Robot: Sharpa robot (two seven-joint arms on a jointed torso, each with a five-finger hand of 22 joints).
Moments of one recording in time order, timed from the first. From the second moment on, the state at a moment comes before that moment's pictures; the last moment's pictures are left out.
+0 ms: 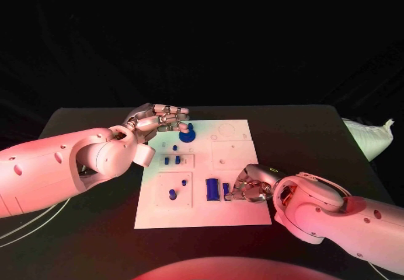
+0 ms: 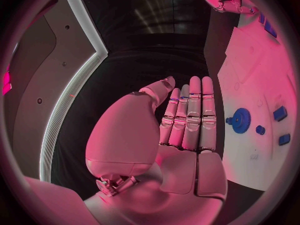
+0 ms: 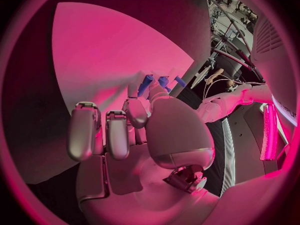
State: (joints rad) left arm 1.20 -0.93 -0.05 1.61 -0.04 -0.21 0.29; left_hand 1.37 -0.13 0.44 -0.03 0.13 1.02 0.21 0.08 0.07 1.06 0.14 0.18 0.07 1.13 0.08 0.31 0.27 0.16 0.96 0.18 0.30 0.59; right arm 0.86 -0.91 0.09 1.88 -1.48 -0.23 -0.55; right_hand 1.20 -0.03 0.00 0.19 0.09 1.12 0.06 0.22 0.44 1.40 -0.02 1.11 1.27 1.46 -0.08 1.46 1.31 0.09 1.46 0.02 1.32 1.20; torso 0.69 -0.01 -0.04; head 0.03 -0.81
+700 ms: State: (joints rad) left arm 1.20 -0.93 -0.05 1.60 -0.04 -0.21 0.29; left_hand 1.37 -0.13 0.44 -0.03 0.13 1.02 0.21 0.08 0.07 1.06 0.14 0.18 0.07 1.13 0.08 0.31 0.27 0.16 0.96 0.18 0.30 0.59; right arm 0.86 -0.93 0.08 1.86 -1.37 -0.39 -0.43; right_hand 1.20 -0.03 -0.07 0.19 0.23 1.08 0.07 0.21 0.44 1.40 -0.01 1.10 1.26 1.46 -0.08 1.46 1.31 0.09 1.46 0.02 1.31 1.19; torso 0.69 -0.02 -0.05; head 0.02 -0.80
